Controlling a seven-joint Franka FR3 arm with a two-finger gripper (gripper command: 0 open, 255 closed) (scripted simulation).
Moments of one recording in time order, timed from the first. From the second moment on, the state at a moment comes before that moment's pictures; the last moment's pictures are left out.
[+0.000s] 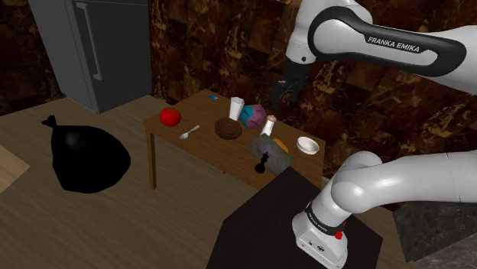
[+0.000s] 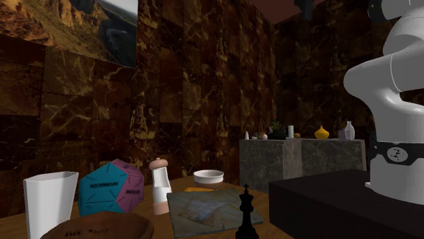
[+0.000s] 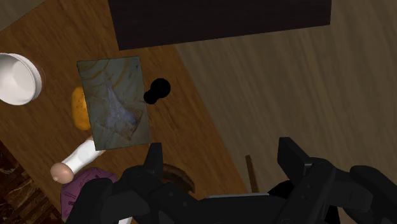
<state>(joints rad) 0.02 -0.75 0.06 -2.39 -0.10 1.63 0.17</state>
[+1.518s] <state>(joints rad) -0.13 -0.47 -0.15 -2.87 -0.38 2.47 0.00</state>
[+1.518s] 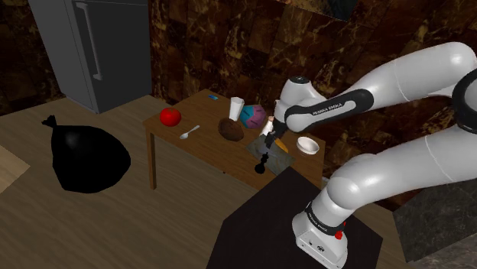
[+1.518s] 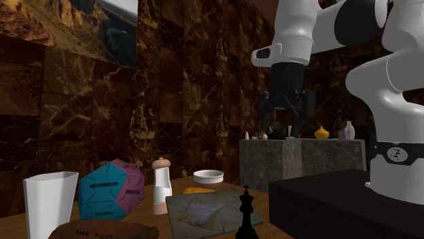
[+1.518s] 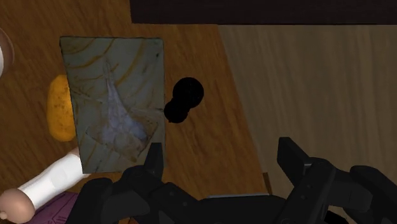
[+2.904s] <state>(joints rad) -0.20 0.32 -0.38 -2.65 -1.03 3.12 0.37</state>
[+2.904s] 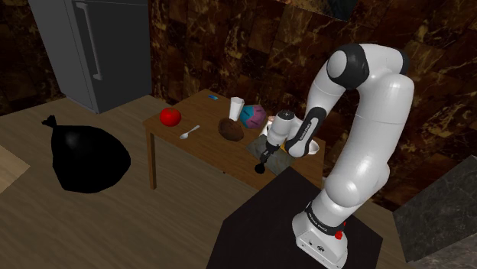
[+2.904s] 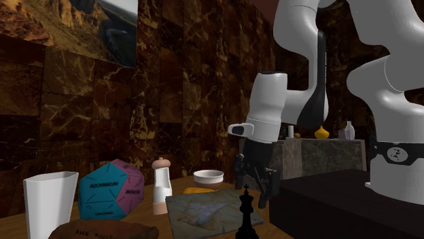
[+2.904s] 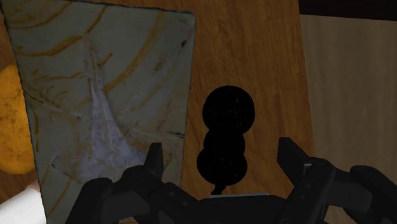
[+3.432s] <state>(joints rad) -0.20 0.33 -0.38 -2.64 -1.03 3.12 0.38</state>
